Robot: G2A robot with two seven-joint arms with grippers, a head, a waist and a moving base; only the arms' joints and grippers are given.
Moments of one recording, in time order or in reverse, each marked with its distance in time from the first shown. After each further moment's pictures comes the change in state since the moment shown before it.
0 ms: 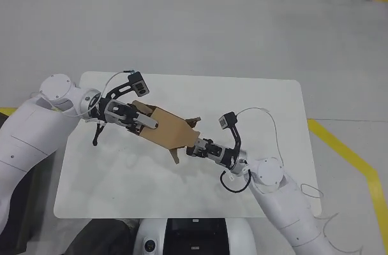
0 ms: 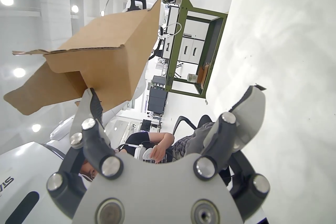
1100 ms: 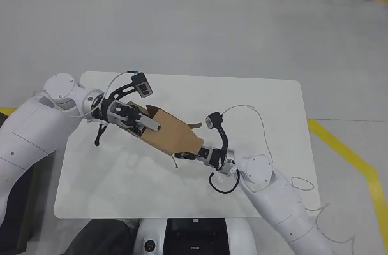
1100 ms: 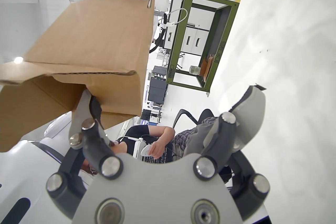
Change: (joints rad) left arm -0.066 0.007 0.096 -0.008 -0.047 -0.034 0.000; right arm 0.074 -0.014 -0.113 0.025 -0.006 0.003 -0.036
